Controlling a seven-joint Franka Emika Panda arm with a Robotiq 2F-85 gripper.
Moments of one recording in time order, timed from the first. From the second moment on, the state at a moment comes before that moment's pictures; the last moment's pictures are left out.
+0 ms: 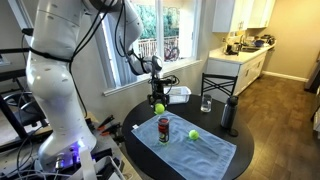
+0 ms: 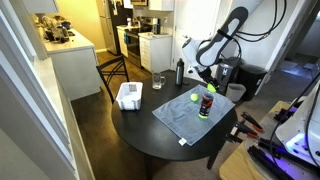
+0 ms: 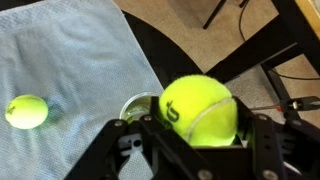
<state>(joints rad) 0.04 0.46 0.05 -2.19 -0.59 2.10 -0.69</state>
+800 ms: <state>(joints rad) 0.04 0.49 0.02 -2.20 -0.70 2.22 -0.58</state>
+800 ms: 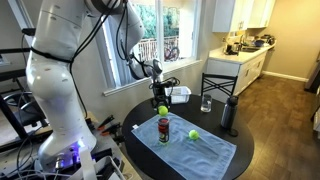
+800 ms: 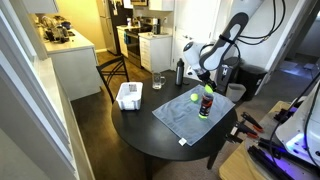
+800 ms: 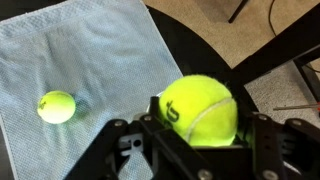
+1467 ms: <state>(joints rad) 0.04 0.50 0.03 -2.24 -0.76 2.28 -0.50</state>
